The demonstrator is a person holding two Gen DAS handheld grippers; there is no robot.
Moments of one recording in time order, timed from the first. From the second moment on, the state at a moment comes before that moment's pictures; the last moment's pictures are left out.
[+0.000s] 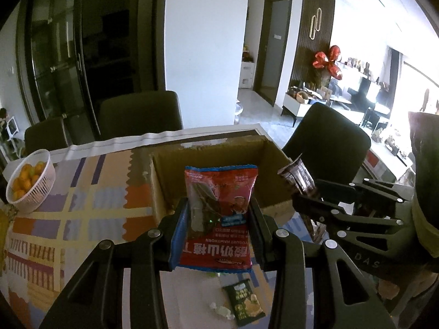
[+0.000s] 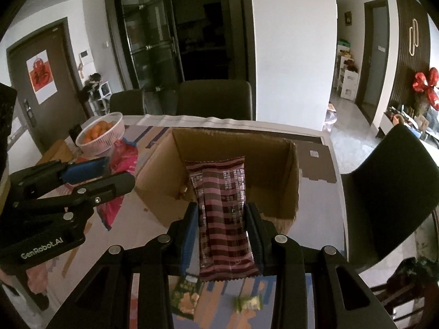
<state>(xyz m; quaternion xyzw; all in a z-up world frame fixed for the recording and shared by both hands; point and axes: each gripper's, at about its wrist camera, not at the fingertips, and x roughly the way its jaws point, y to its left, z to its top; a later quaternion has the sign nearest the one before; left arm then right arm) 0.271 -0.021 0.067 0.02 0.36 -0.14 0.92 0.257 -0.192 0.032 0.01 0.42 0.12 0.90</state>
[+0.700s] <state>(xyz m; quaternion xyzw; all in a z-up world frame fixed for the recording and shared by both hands) 0.321 -0.020 0.060 0.02 0.37 -0.10 0.92 0.302 -0.202 0.026 0.01 0.41 0.05 0.91</state>
